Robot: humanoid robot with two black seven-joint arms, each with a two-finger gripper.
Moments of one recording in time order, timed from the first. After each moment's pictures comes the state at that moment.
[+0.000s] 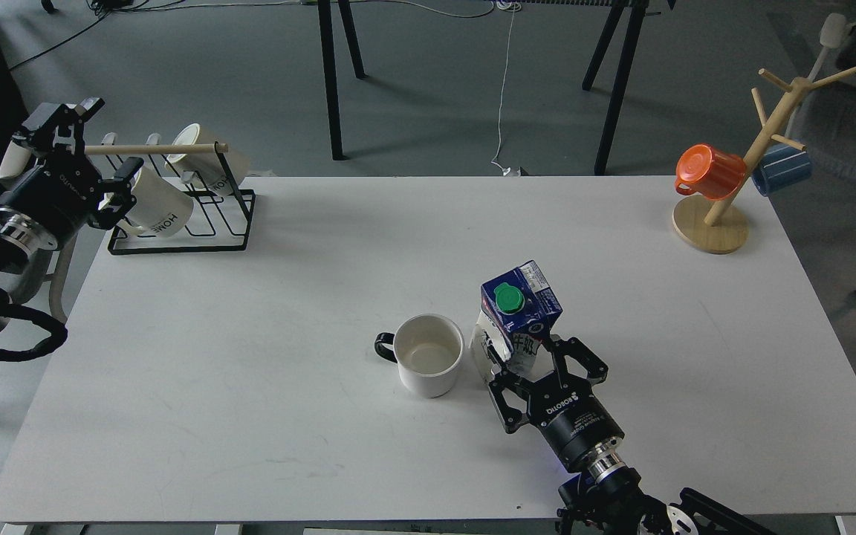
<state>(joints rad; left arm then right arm) -0.65 0.65 -0.53 -0.62 0.18 -0.49 -0.49 0.11 -0.14 0.59 1.19 0.37 0.49 0.29</state>
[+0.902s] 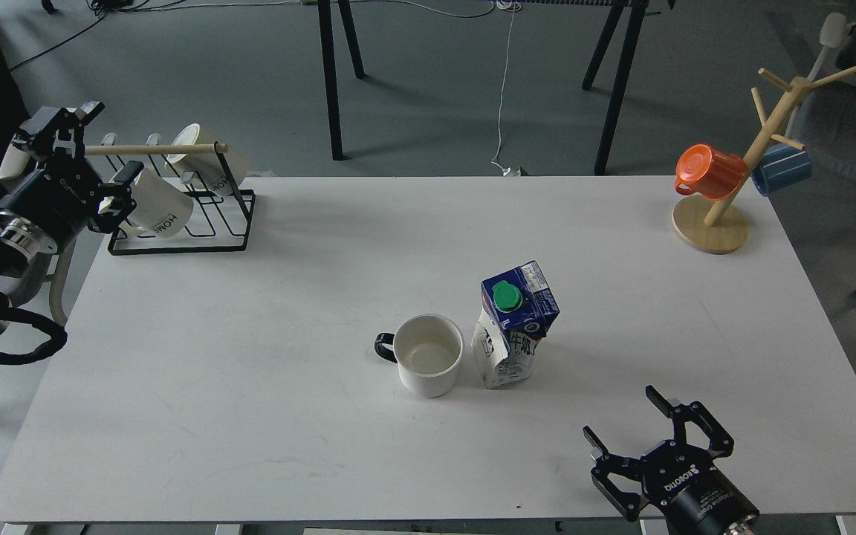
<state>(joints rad) -0.64 0.65 -0.53 -0.62 0.18 -0.49 -0.49 -0.24 -0.66 0.68 1.50 0.38 0.49 0.32</state>
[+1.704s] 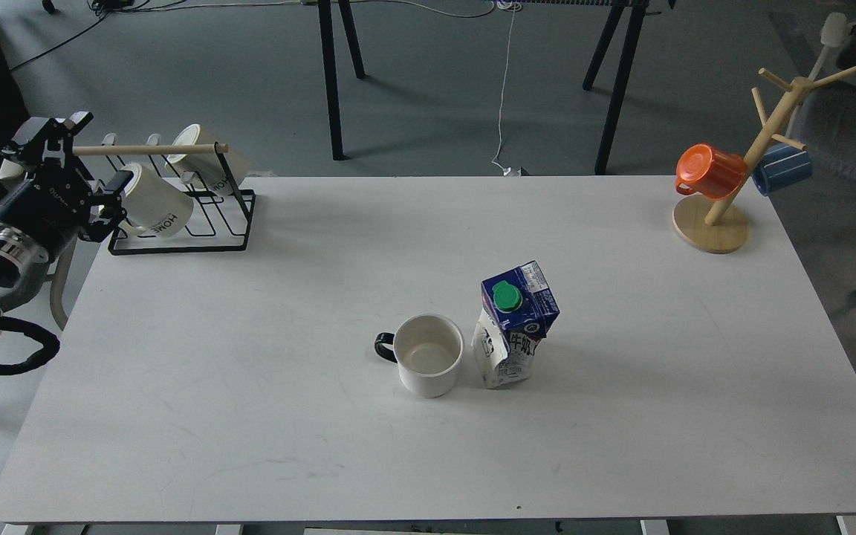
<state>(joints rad) -0.61 0.66 -0.55 -0.62 0.16 -0.49 -0.49 0.03 -0.91 1.07 1.22 0.51 0.49 0.38</state>
